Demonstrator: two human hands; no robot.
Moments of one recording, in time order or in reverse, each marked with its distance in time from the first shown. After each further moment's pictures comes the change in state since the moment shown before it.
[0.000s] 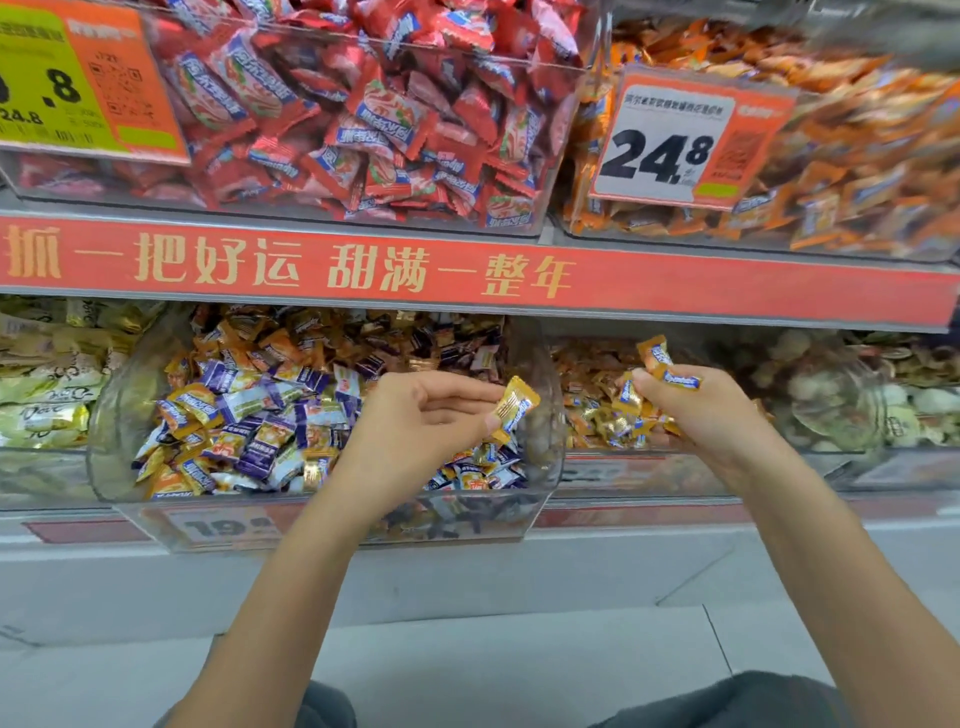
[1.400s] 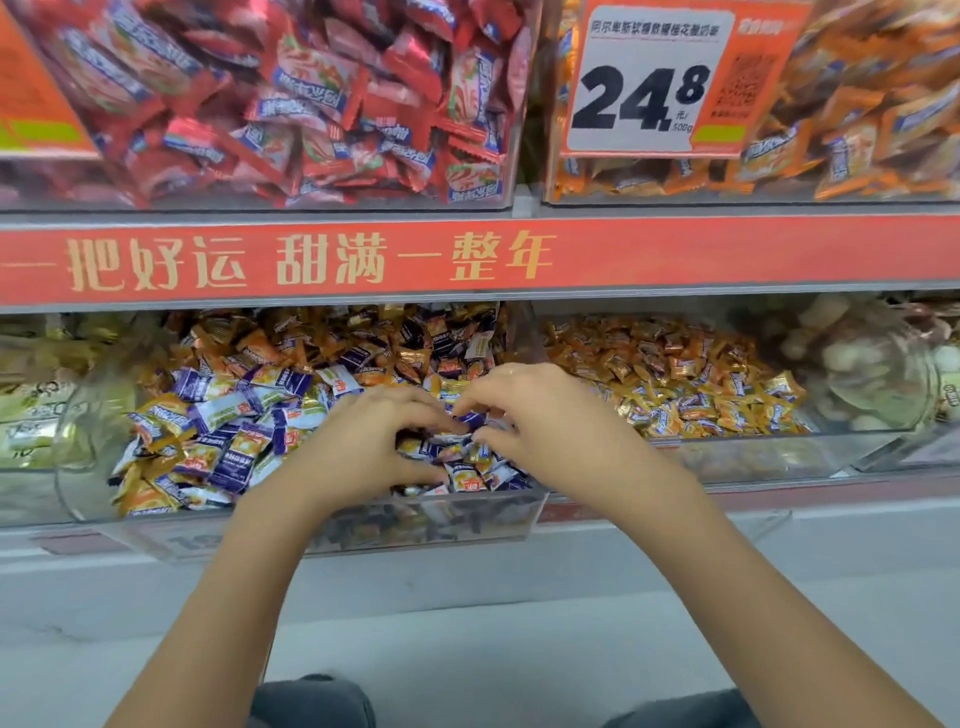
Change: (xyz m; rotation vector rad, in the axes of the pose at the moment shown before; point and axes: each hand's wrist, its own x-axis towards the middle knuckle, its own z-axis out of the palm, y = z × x) left_hand 0.036 -0.044 -0.026 0.957 -0.332 0.080; right_hand -0.018 -0.028 0.082 -0.873 -0.360 -0.730
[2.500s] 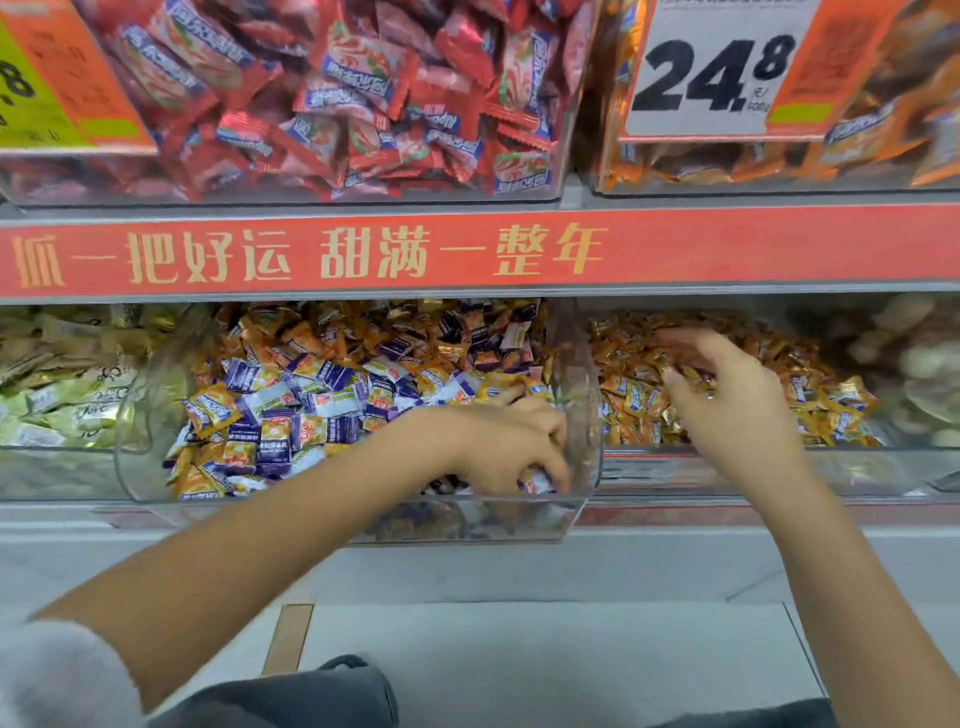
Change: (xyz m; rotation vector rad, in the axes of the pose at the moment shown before) left_hand 0.062 0.026 0.024 0.386 -0.501 0.442; right_hand -0.031 0.079 0.002 0.225 0.438 0.499
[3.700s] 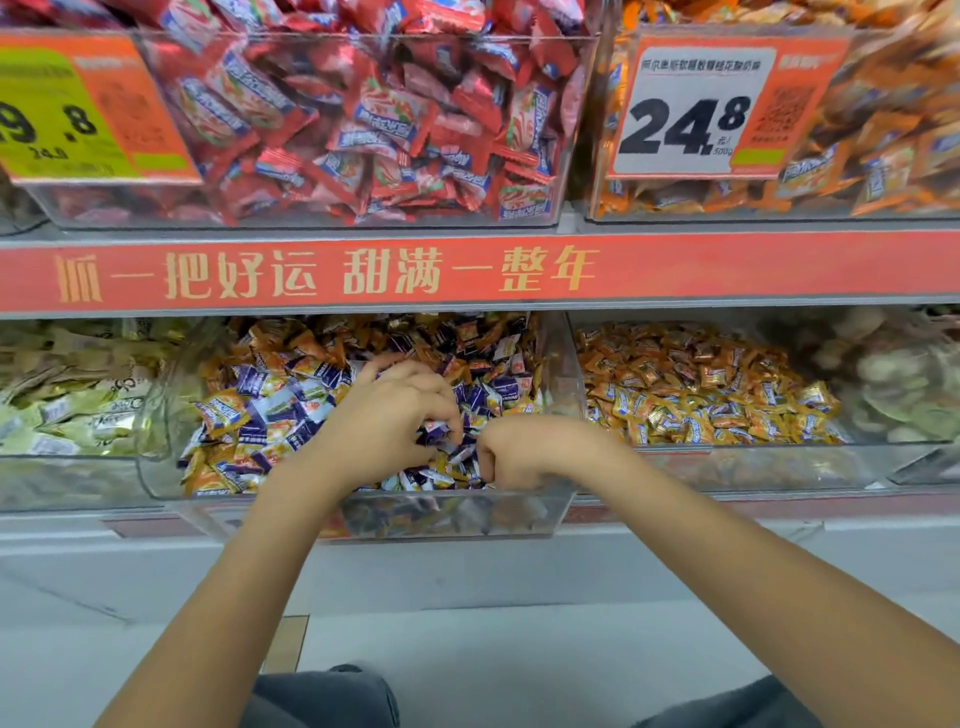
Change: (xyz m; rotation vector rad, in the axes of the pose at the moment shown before) left_hand -0.085 -0.024 0.018 -0.063 0.581 -0.389; right_hand 0.006 -0.097 0.085 -0.627 -1.034 -0.315
